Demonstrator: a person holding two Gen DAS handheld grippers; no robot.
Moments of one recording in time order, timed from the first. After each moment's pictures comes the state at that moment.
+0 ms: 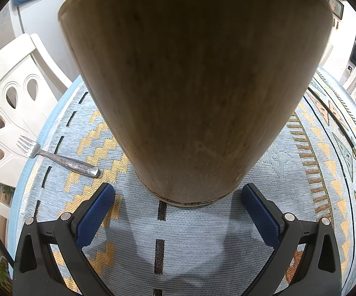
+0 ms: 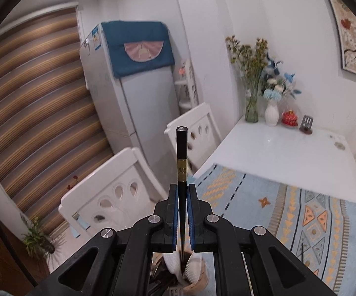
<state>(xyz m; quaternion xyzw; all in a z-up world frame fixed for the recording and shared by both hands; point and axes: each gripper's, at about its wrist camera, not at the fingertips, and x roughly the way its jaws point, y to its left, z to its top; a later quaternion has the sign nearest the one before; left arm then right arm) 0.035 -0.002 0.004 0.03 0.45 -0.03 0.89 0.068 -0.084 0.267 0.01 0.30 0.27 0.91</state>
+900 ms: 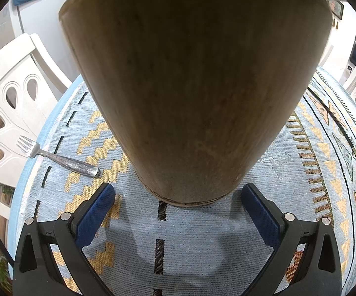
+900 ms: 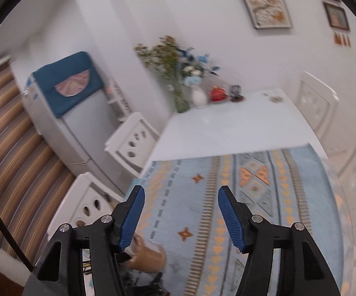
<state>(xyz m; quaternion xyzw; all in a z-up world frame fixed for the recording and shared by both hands) 0.035 -0.003 0.004 0.03 0.45 -0.03 0.89 0.042 -0.265 0.272 0.15 0.34 0.11 0.92</state>
